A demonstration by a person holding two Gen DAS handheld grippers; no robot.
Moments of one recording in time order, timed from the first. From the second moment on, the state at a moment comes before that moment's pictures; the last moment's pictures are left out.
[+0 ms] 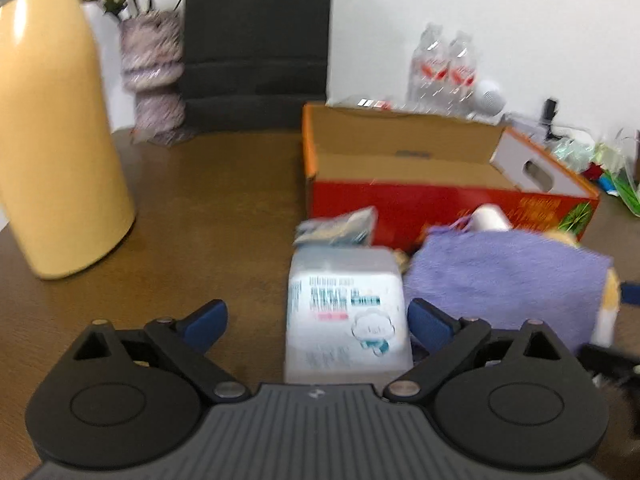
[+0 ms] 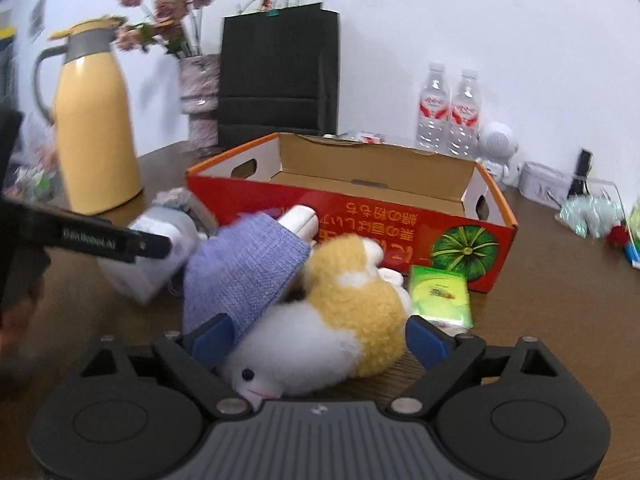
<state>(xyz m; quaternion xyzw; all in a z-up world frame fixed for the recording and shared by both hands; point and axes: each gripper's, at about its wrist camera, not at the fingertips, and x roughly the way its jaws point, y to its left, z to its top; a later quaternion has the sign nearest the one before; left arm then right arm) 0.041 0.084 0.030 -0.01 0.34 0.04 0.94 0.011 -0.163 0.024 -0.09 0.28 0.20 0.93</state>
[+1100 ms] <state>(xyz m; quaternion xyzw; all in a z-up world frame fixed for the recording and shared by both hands) -0.025 0.080 0.022 -0.06 0.37 0.03 0.93 0.016 -0.180 -0.003 0.01 0.35 0.13 0.93</state>
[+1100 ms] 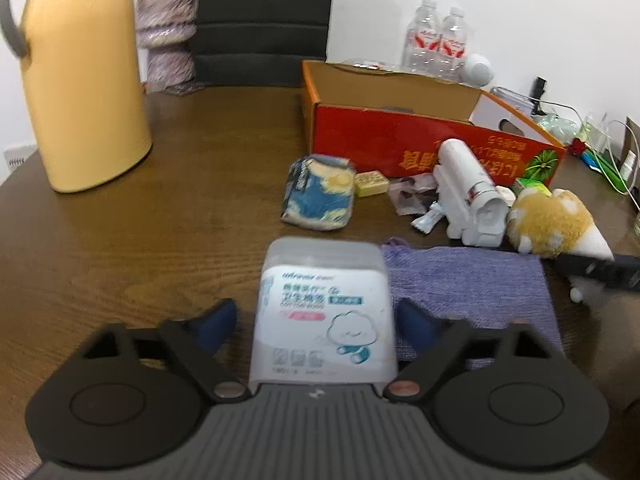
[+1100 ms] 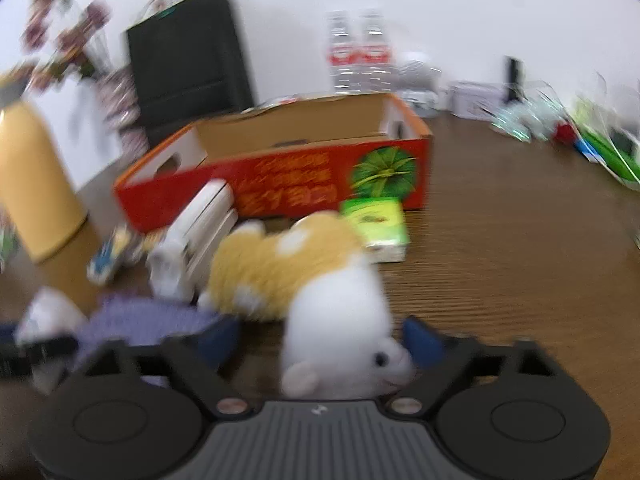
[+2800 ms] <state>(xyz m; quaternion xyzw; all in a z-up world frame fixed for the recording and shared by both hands) 0.282 0.041 0.144 0.02 0.55 0.04 0.84 0.303 -0.164 0.093 0.00 0.54 0.12 0.83</state>
